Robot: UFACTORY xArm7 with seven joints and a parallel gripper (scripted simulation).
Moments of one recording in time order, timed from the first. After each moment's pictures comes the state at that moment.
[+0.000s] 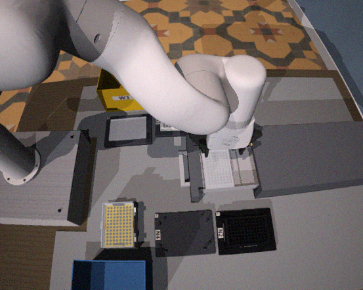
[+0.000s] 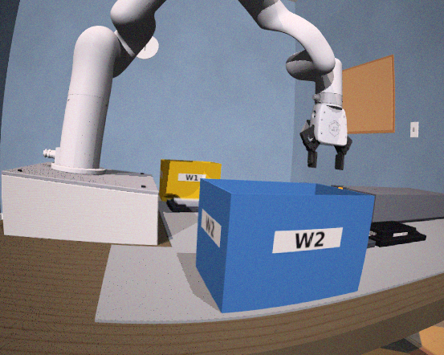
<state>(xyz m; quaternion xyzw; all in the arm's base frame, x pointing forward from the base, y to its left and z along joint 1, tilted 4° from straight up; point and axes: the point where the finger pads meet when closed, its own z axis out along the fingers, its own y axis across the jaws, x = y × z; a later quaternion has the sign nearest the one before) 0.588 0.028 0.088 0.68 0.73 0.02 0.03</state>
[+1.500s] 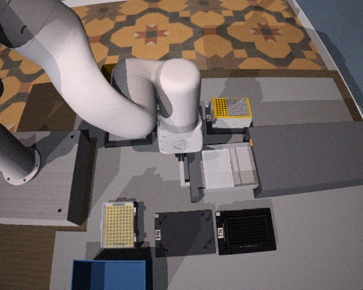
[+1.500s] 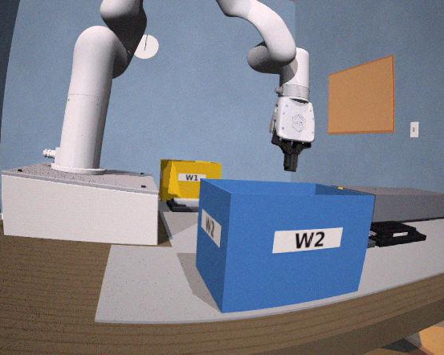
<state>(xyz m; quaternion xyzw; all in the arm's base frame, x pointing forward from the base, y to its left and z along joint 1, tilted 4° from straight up) 0.478 0.020 0.077 0.68 0.73 0.02 0.03</state>
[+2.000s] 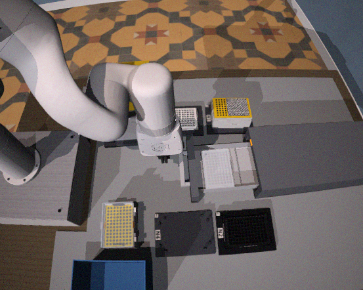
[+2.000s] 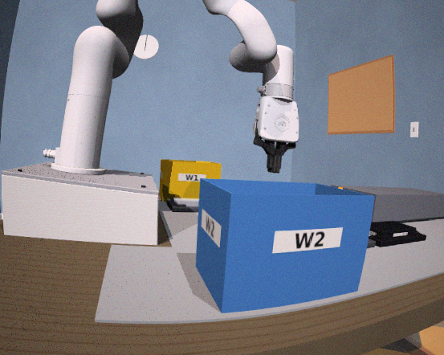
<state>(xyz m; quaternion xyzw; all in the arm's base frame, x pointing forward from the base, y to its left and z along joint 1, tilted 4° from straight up) 0.434 0.017 0.069 0.68 0.73 0.02 0.03</state>
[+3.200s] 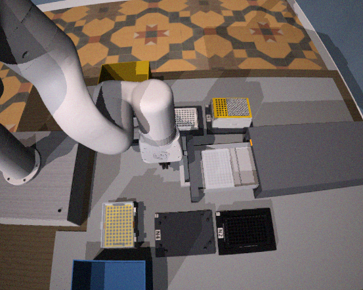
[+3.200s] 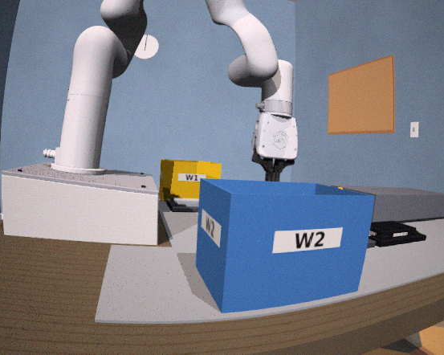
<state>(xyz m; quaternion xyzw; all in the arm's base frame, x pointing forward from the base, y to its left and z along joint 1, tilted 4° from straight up) 0.436 0.017 0.030 0.68 0.73 0.02 0.03</state>
